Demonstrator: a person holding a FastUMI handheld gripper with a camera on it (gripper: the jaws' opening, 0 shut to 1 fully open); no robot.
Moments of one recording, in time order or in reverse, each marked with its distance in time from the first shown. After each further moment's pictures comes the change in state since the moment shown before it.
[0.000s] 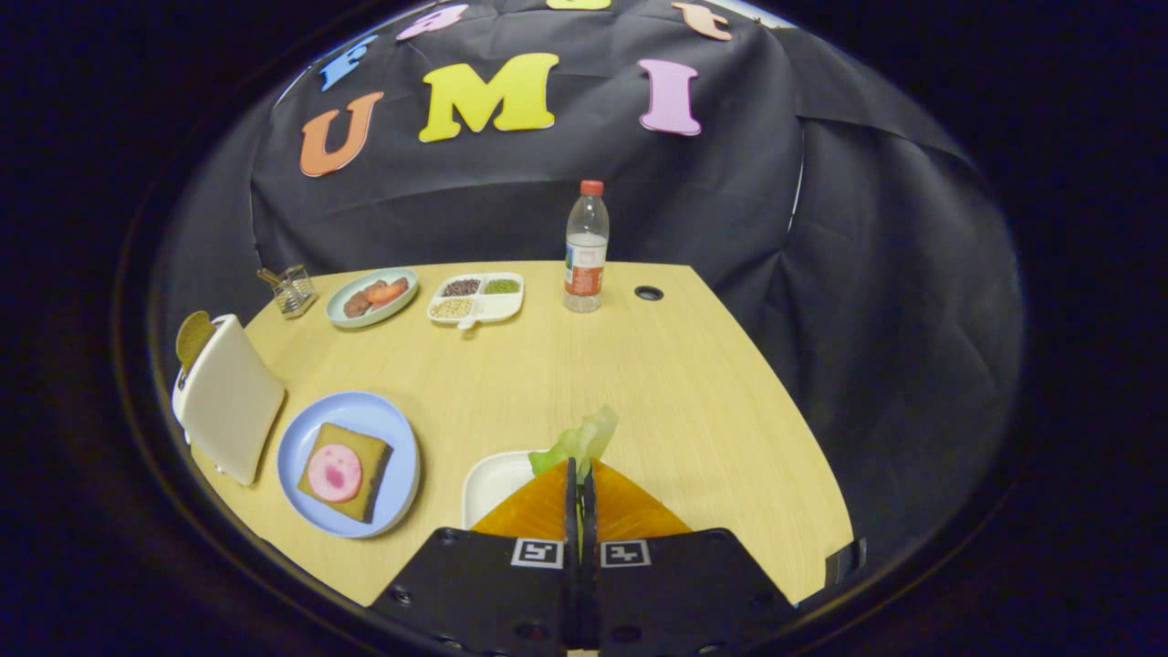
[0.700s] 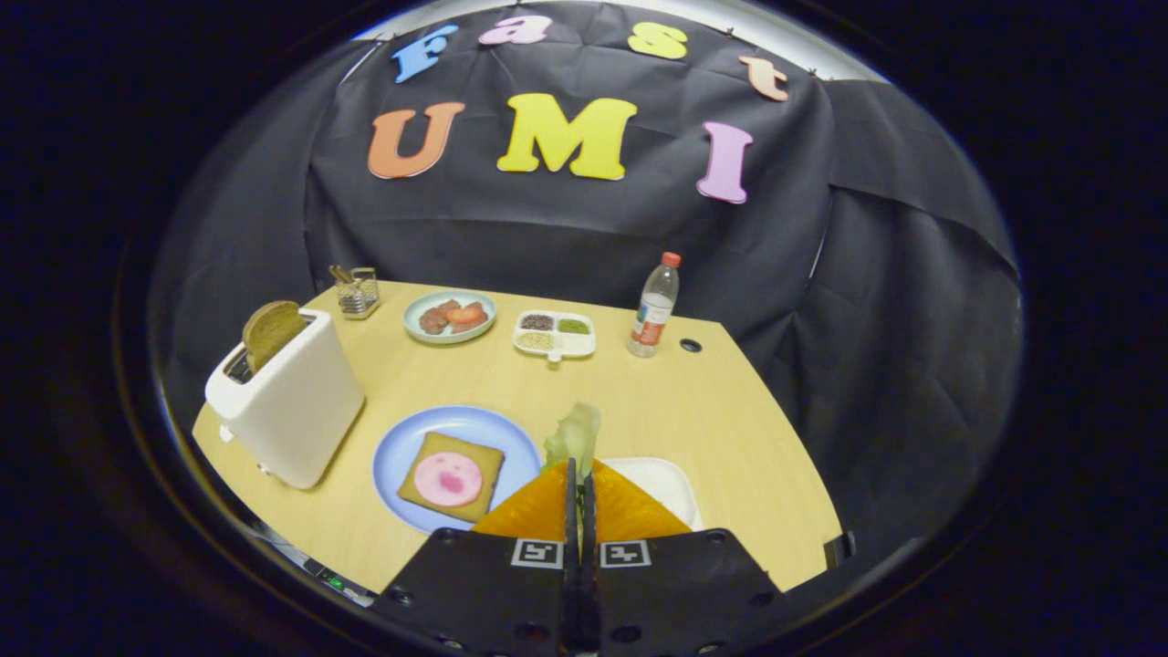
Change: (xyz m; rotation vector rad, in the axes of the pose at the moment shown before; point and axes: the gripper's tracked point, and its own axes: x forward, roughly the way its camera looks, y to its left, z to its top) arm -0.085 0.124 0.005 -0.120 -0.107 0.010
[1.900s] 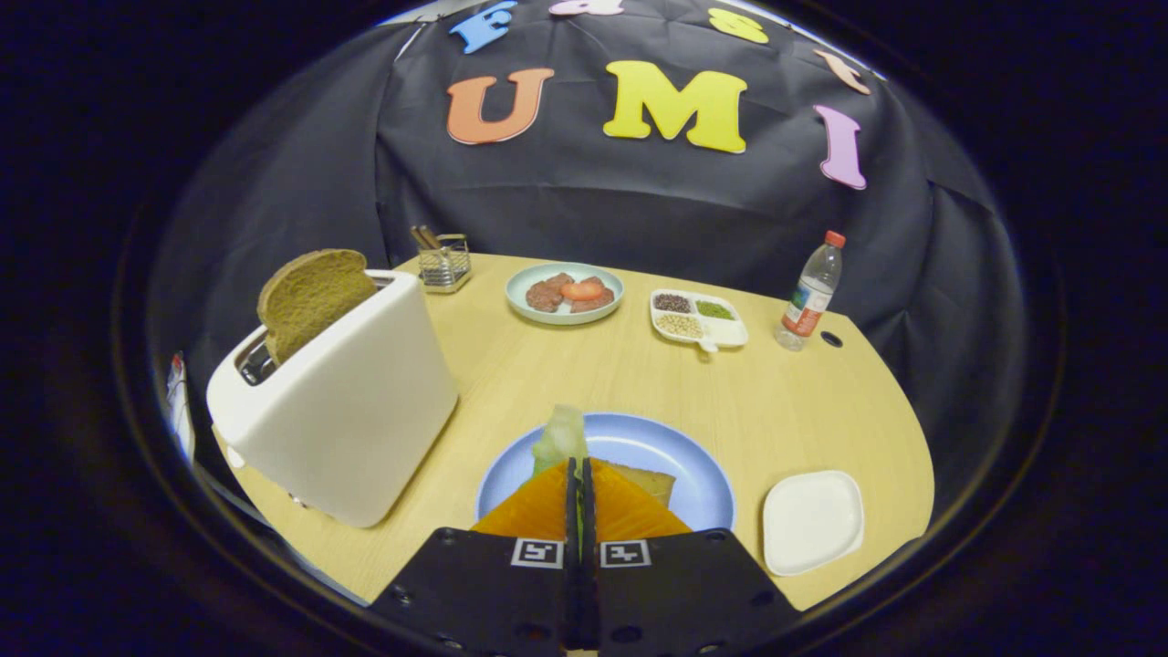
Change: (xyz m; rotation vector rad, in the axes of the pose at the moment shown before) arm 0.098 0.140 -0.015 -0.058 0.059 0.237
